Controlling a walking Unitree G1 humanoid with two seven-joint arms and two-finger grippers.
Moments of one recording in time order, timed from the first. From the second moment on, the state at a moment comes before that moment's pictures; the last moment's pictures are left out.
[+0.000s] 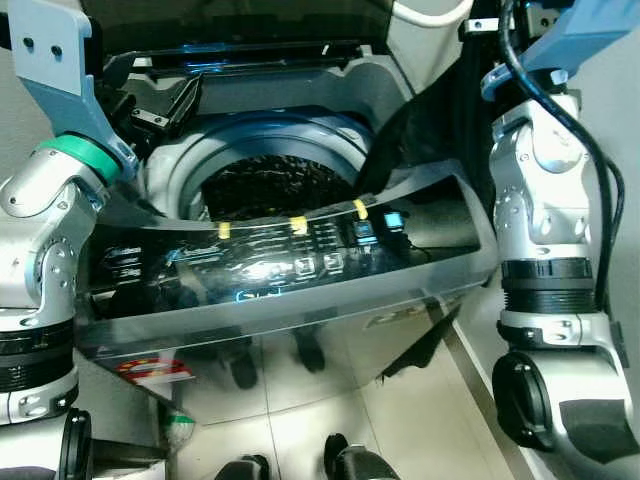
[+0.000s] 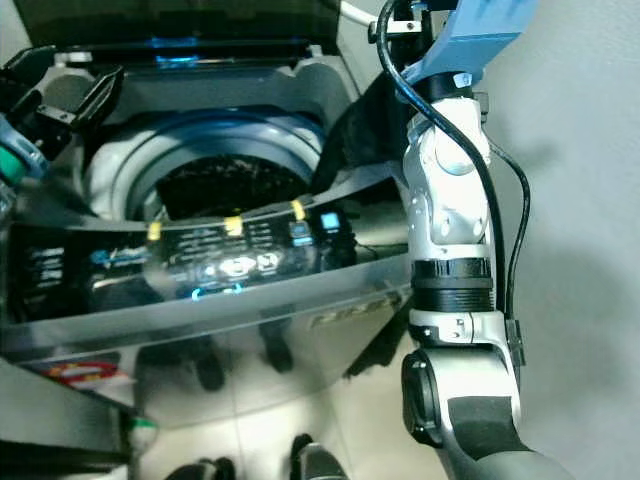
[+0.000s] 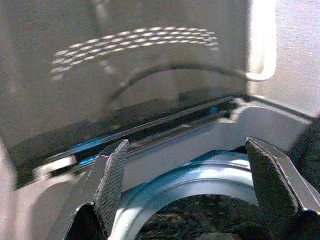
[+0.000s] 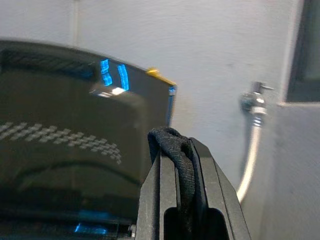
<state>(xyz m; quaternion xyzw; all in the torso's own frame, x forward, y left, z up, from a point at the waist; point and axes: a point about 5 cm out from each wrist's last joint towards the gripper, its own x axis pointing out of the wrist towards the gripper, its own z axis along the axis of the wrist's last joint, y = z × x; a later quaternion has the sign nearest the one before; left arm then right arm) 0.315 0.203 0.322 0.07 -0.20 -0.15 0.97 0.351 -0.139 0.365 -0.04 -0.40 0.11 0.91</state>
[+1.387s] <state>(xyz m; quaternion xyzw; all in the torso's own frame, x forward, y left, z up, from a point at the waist) 0.379 0.035 0.316 0.02 -0.12 -0.53 0.84 0.260 -0.078 0.546 0.28 -0.49 0.59 0.58</state>
